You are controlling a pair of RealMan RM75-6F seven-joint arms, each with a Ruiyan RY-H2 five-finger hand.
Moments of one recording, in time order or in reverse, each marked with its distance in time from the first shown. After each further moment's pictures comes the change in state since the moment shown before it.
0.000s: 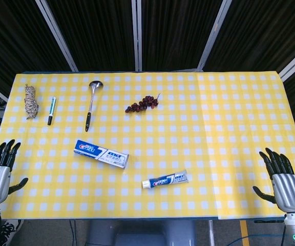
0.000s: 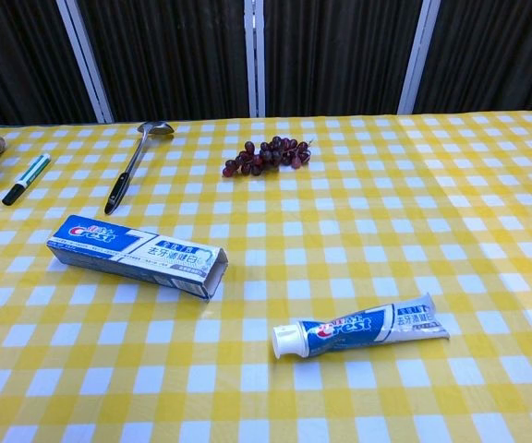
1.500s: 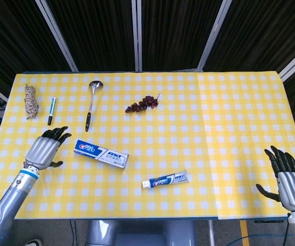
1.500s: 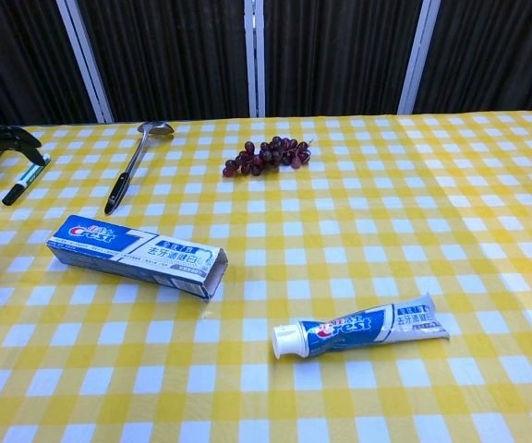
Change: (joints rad) left arm -0.387 -0.007 -0.101 0.033 -0.206 -0.561 0.101; right arm 0.001 0.022 0.017 -0.003 0.025 -0.002 0.066
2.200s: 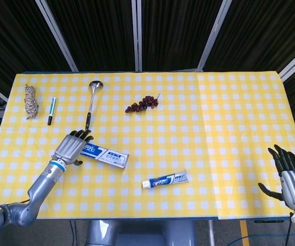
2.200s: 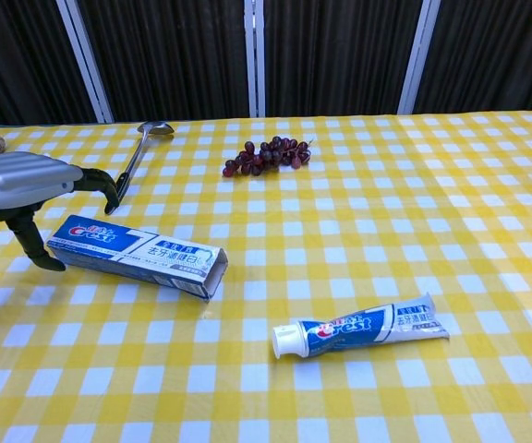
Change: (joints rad) left arm -0.191 -0.177 0.017 0.096 -0.242 -0.130 0.204; right arm 0.000 0.016 0.007 0.002 0.012 -0.004 0.044
